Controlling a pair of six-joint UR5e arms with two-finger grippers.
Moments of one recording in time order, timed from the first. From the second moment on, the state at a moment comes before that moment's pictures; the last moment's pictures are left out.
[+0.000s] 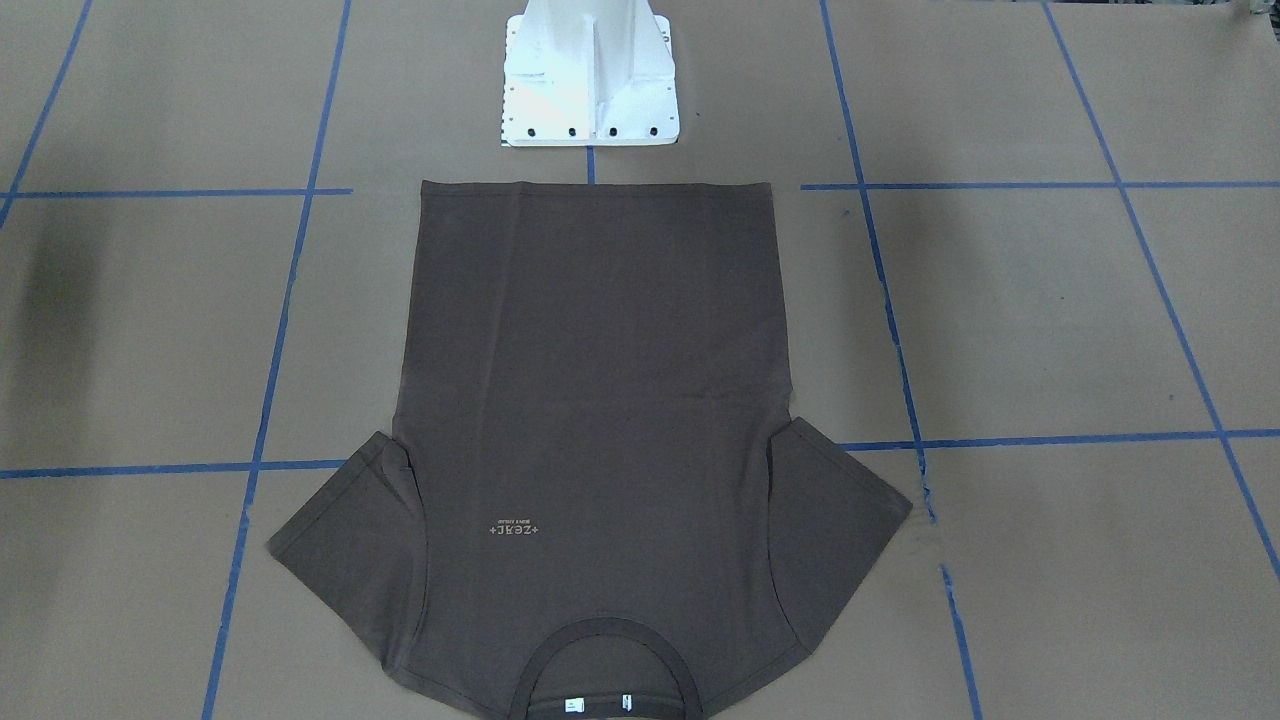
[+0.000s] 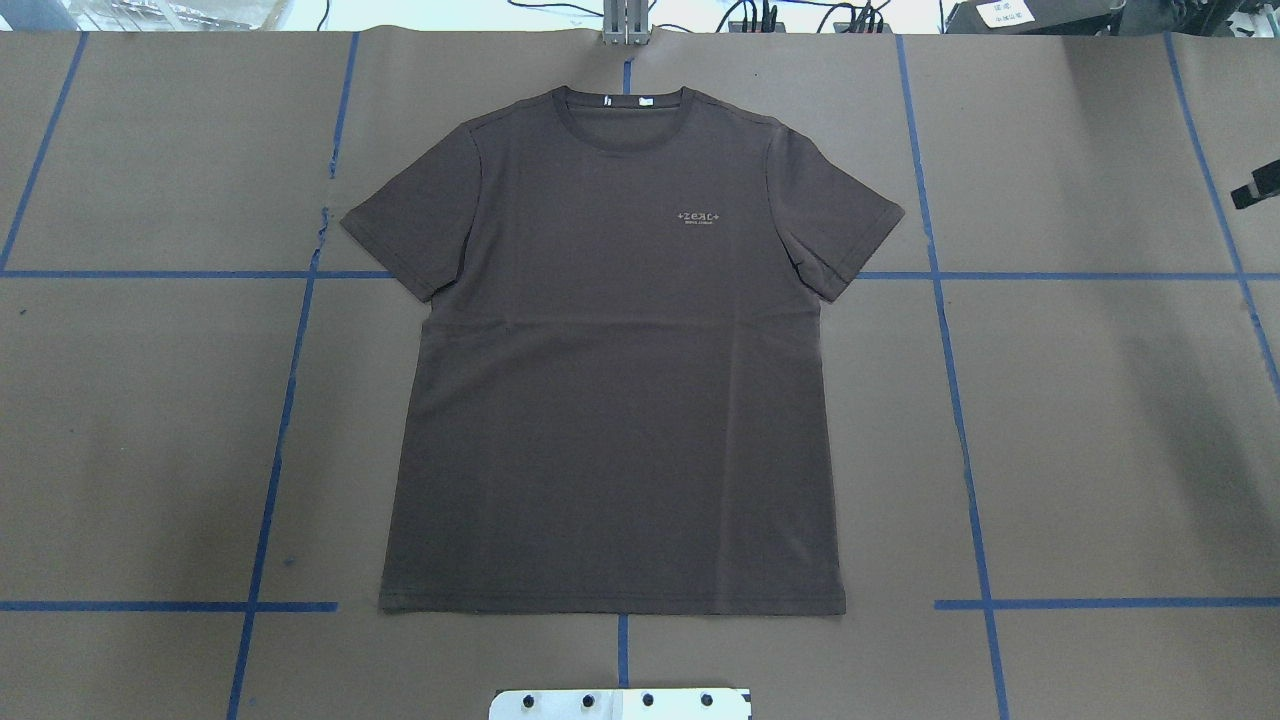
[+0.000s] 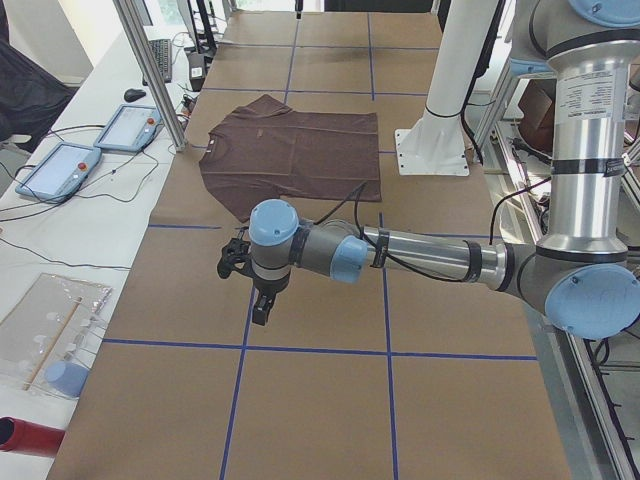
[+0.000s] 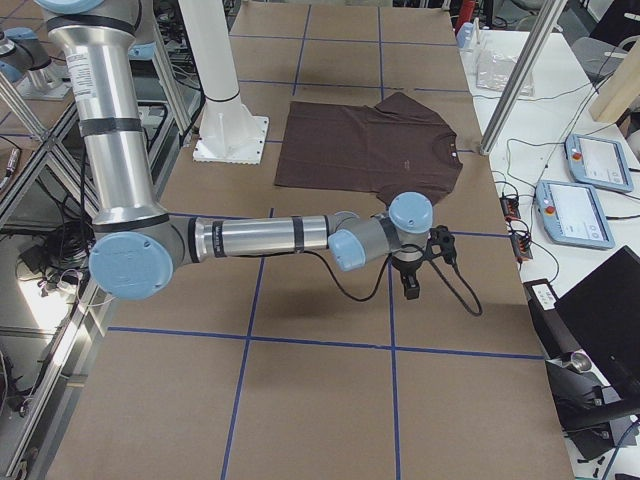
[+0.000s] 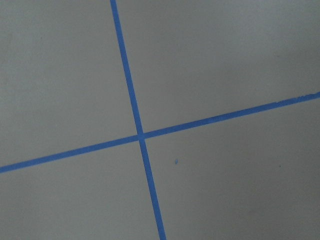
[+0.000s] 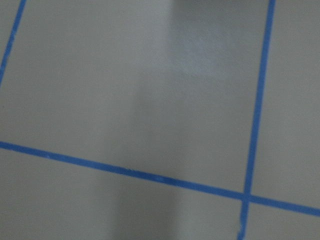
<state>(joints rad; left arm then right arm) -1.51 -1.53 -1.72 -1.84 -2.35 -0.01 1.36 -1.37 1.47 -1.21 2.37 0.27</state>
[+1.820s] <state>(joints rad) -1.51 -1.60 -1.68 -1.91 -2.35 -0.01 0.95 -0.92 1.07 -1.10 2.14 0.77</state>
